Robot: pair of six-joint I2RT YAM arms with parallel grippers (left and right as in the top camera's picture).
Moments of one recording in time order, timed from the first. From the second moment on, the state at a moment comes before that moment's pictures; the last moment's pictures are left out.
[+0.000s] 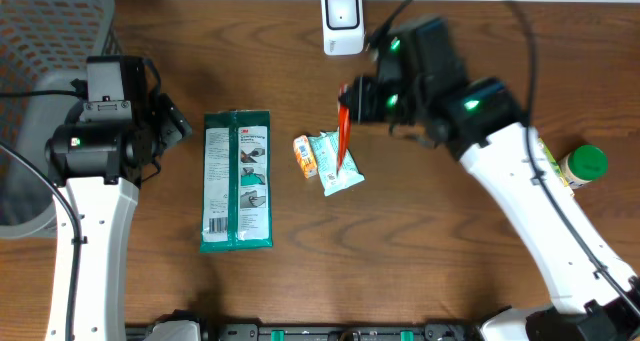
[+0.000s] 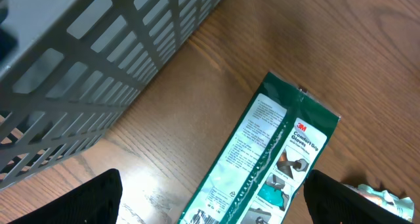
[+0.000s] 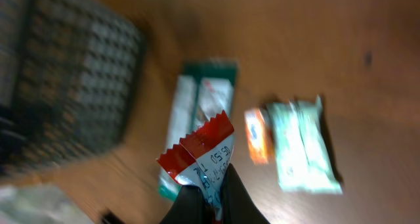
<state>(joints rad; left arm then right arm) 0.05 1.32 1.38 -1.11 -0.22 -0.53 0.48 1.60 1.67 -0.85 -0.35 0.54</state>
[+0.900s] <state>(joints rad) 0.05 1.32 1.38 -1.11 -0.22 -0.53 0.42 2.11 1.99 -0.22 0.07 1.00</state>
